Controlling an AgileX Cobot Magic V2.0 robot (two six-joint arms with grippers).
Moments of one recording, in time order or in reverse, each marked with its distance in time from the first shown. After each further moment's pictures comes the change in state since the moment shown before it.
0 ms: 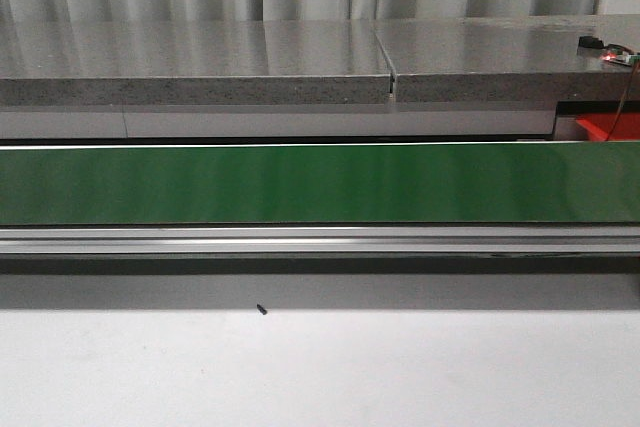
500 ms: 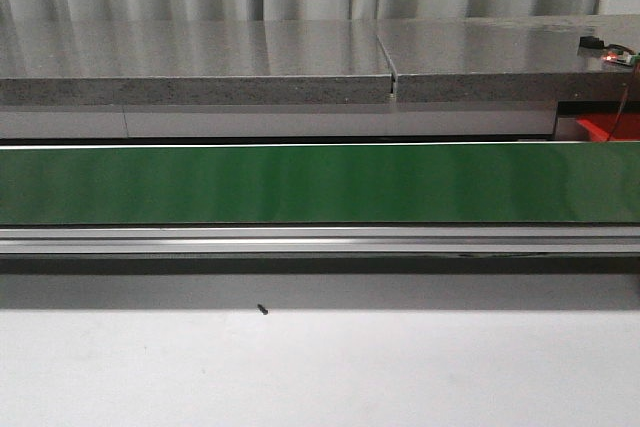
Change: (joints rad) left arm 0.000 0.000 0.000 0.000 0.000 0.000; right arm 0.384 -0.421 0.105 0.001 -0.016 -0.035
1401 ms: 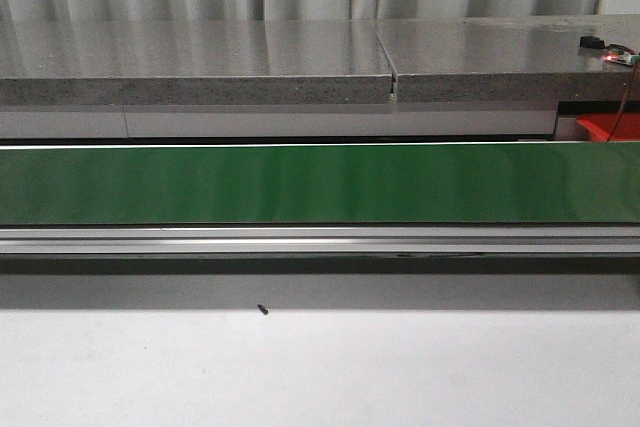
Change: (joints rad) left arm 0.000 0.000 0.000 0.000 0.000 0.000; right arm 0.047 -0.518 0.567 -0.006 -0.037 -0.005
